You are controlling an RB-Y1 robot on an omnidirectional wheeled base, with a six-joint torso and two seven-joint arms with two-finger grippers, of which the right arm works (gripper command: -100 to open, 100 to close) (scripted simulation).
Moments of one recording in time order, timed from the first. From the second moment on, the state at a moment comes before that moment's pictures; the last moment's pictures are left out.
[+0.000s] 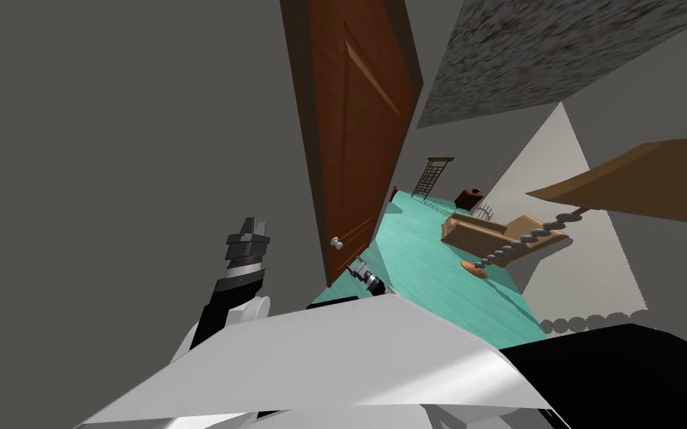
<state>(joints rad) 0.12 -0.21 0.13 -0.94 0.57 -0.98 0.97</state>
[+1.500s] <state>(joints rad) 0.07 -0.08 -0.16 -0.87 0.60 -0.92 1.06</state>
